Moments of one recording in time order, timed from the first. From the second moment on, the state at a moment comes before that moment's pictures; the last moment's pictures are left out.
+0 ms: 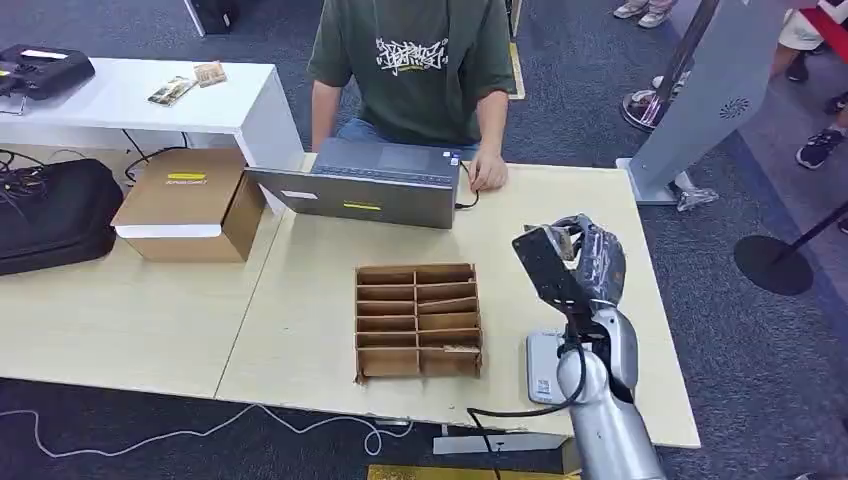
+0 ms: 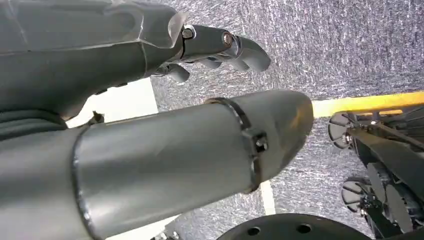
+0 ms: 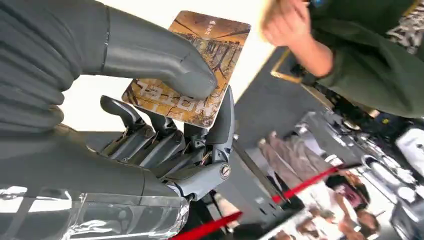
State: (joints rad) left arm -0.07 0.07 -1.54 -0.05 1.42 -0.18 -0.09; right arm -0.22 0.09 0.06 -1.43 0.97 -0.20 0.09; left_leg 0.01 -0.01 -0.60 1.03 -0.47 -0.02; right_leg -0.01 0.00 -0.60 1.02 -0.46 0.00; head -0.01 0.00
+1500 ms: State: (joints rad) left arm -0.07 0.05 -1.54 -0.05 1.48 -0.16 -0.08; right arm 0.03 0.09 -0.19 -1.59 0.84 -0.06 0.13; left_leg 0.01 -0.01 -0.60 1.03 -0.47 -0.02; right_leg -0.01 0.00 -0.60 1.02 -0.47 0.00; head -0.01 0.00
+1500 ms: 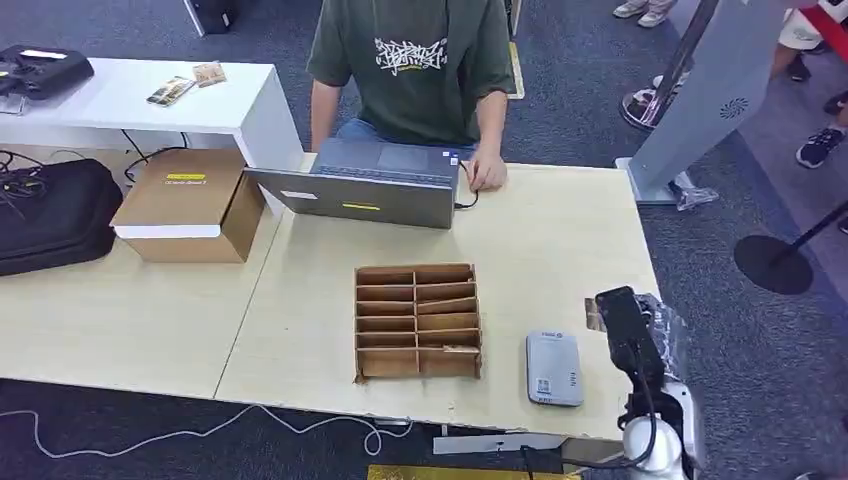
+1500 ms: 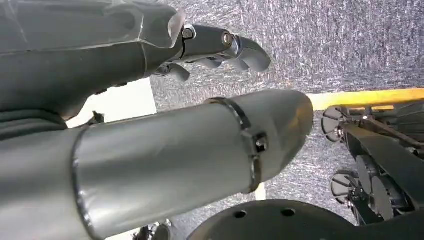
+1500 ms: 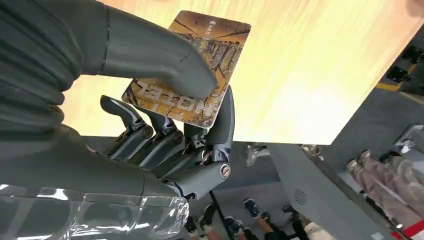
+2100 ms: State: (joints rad) left arm -0.07 0.04 -1.54 -0.05 1.48 -0.16 -0.08; right arm 0.11 0.15 -0.21 -1.67 0.80 -0.04 0.15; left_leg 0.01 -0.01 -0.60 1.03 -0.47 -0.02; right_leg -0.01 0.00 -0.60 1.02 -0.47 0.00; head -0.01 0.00
